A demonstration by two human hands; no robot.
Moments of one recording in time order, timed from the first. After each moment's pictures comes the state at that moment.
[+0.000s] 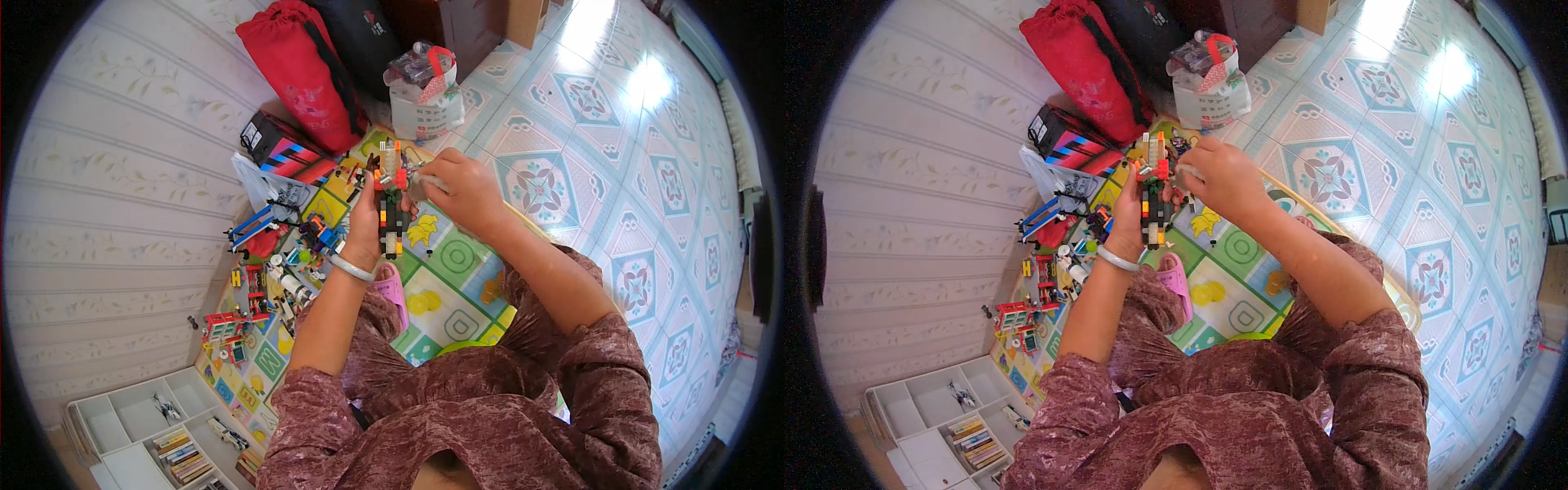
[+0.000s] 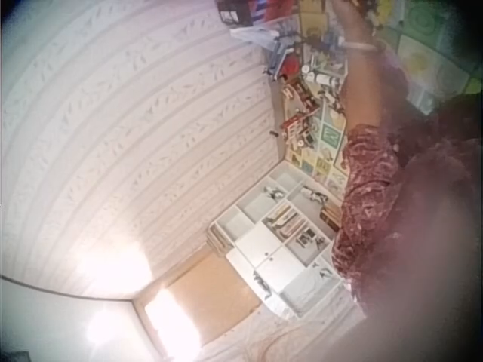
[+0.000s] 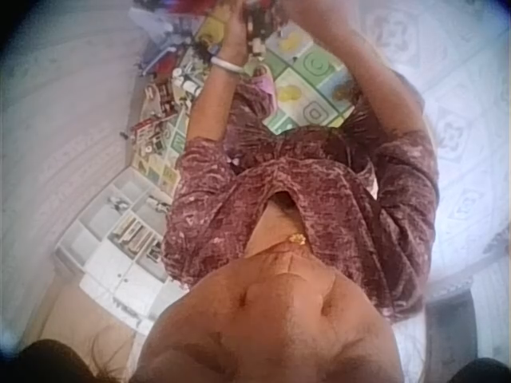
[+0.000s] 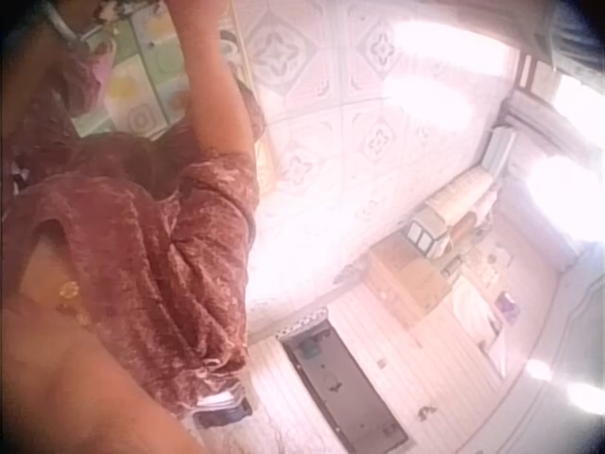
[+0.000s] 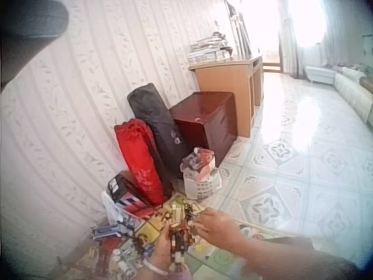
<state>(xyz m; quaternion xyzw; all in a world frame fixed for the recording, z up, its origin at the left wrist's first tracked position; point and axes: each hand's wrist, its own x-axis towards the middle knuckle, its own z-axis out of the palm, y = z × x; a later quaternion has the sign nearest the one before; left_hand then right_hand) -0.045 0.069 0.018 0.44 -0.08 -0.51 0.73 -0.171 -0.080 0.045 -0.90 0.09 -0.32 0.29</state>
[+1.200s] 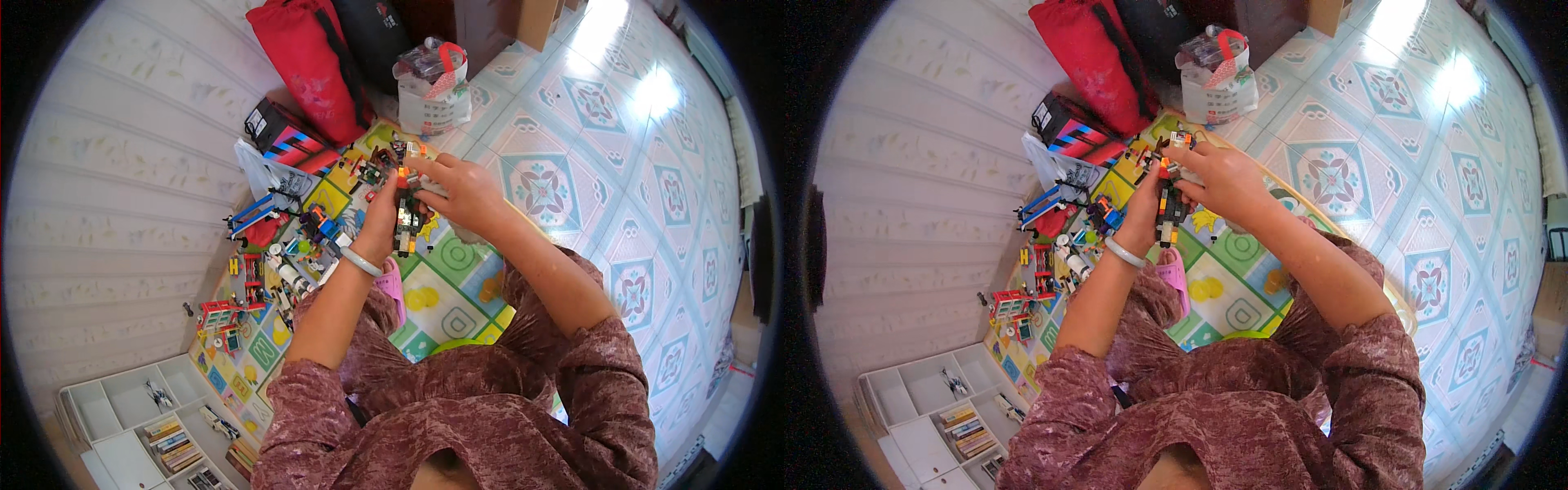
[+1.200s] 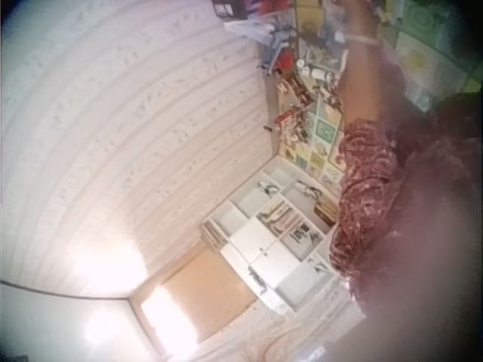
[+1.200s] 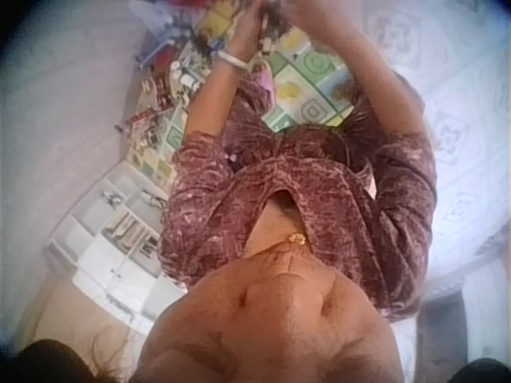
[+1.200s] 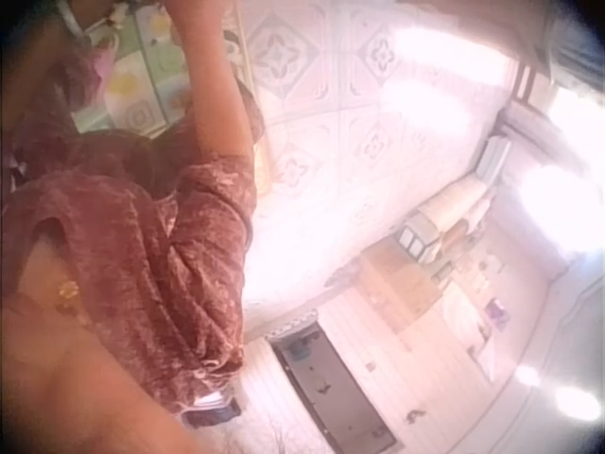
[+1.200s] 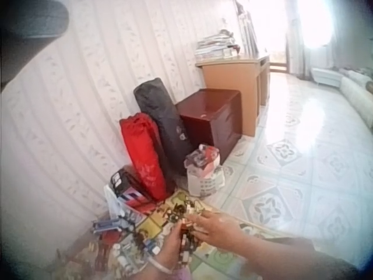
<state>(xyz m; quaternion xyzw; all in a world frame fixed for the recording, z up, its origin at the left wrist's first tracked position) -0.052 0.066 0.008 0.50 -0.06 -0.53 0.68 -0.168 -0.074 0.052 -0.92 0.06 -0.22 0.32</state>
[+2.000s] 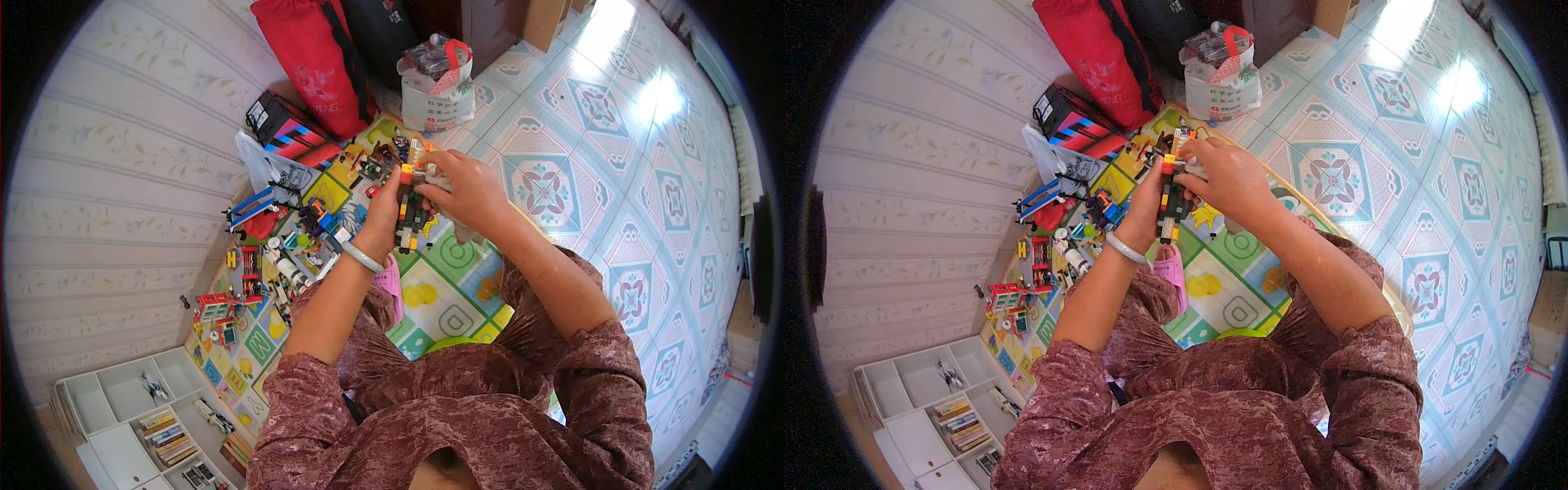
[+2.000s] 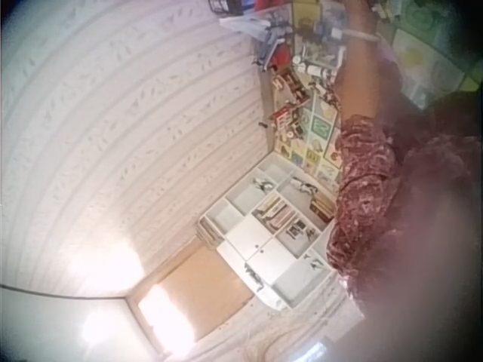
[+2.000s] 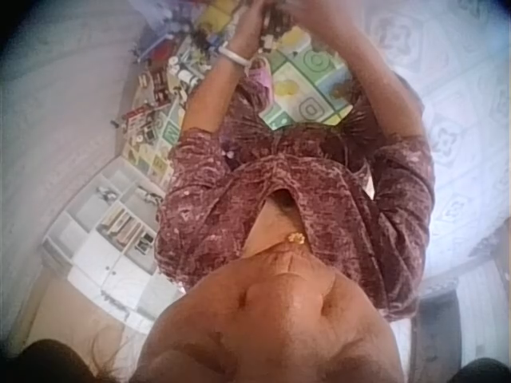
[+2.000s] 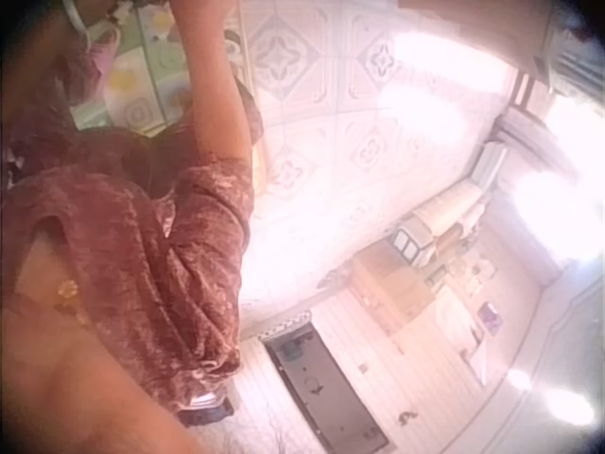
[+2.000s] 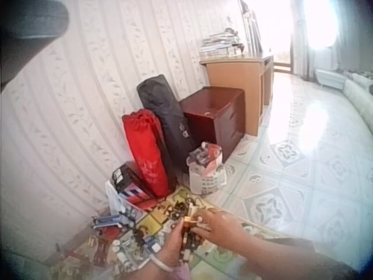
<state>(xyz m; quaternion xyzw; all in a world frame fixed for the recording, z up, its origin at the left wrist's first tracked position) -0.052 0.065 0.008 0.48 -0.06 -0.54 0.69 -0.165 -0.074 0.053 -0.92 0.12 -0.18 0.33</state>
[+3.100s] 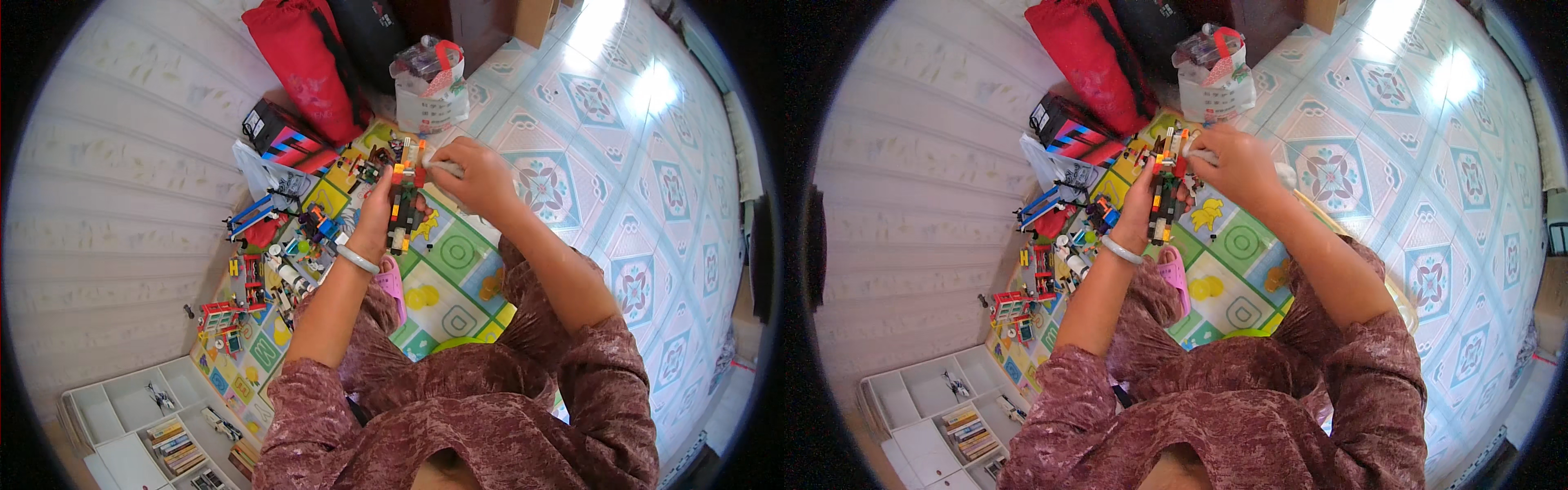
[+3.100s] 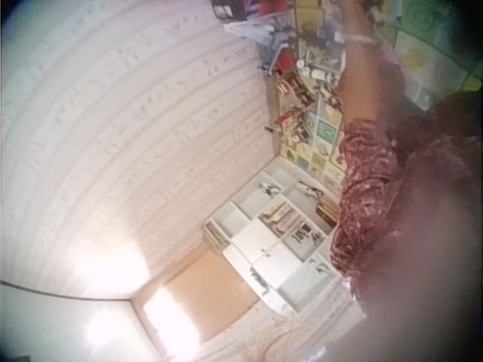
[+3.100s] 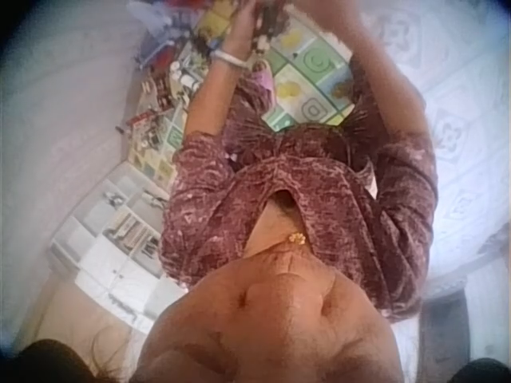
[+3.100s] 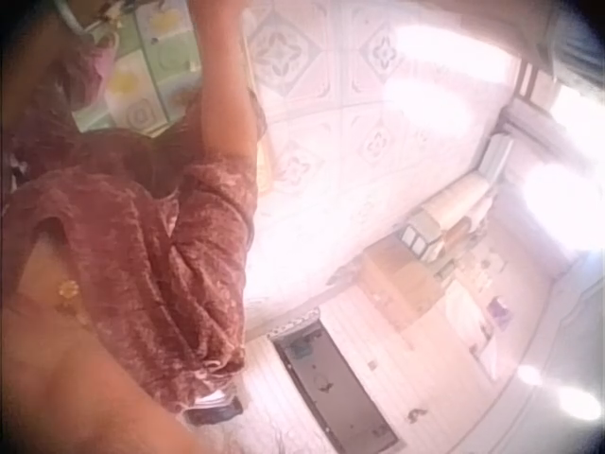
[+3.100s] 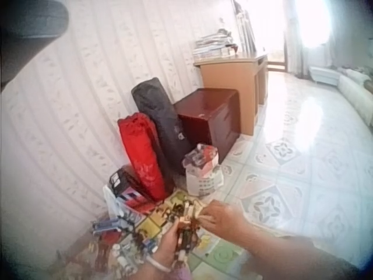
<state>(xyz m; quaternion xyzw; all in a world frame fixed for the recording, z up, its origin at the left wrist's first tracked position) -0.047 0.063 0.010 0.47 -0.07 -0.55 0.69 -0.170 -0.093 0.050 -0.86 0.16 -0.28 0.38</state>
